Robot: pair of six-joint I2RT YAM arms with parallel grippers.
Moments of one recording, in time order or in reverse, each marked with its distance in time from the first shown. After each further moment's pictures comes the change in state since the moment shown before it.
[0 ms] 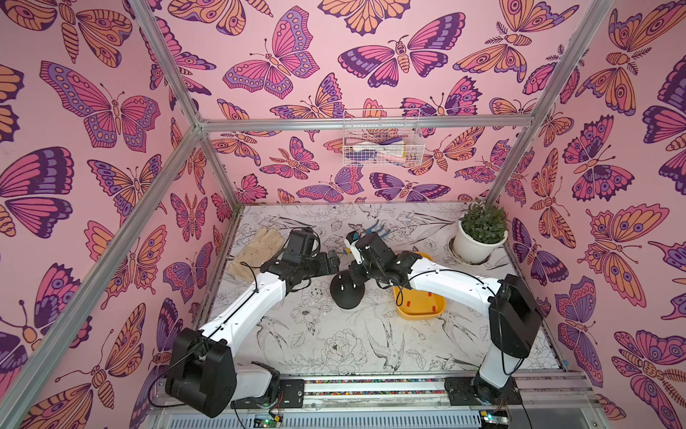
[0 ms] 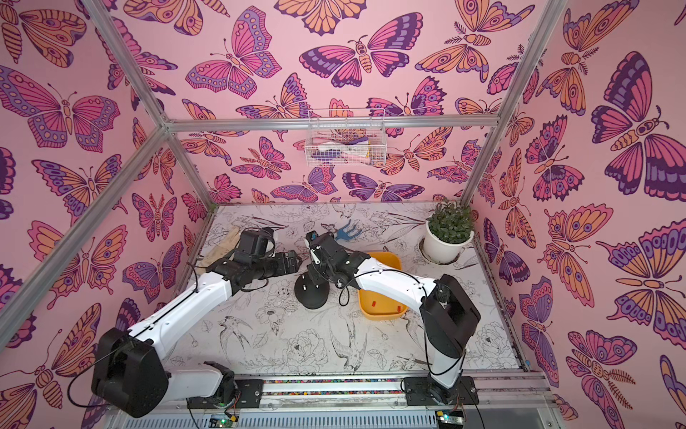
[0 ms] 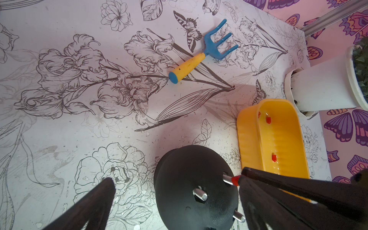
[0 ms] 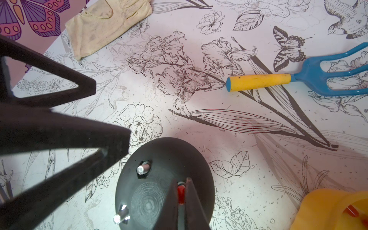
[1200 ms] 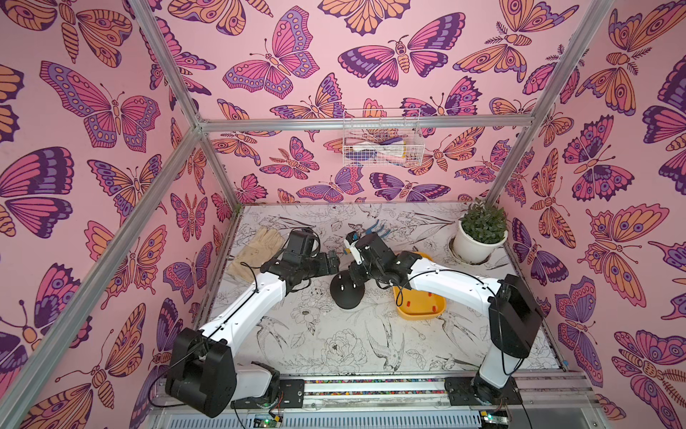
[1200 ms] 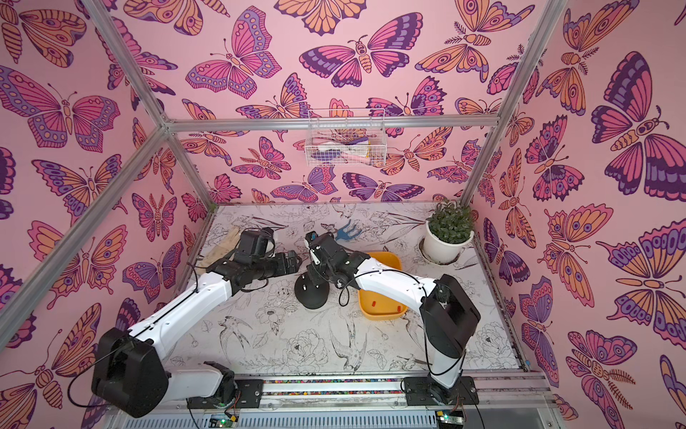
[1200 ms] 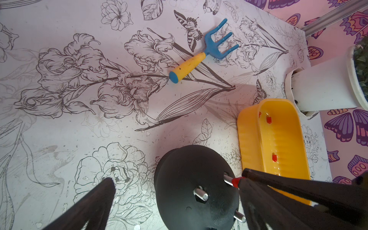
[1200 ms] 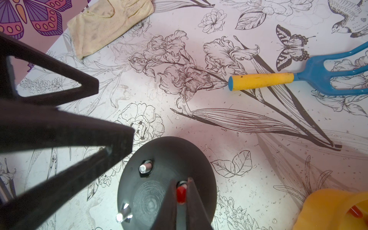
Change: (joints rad) left arm 0.001 0.000 -0.003 0.003 0.000 -0.001; right arm 0.002 0.000 0.000 -0.003 -0.008 0.002
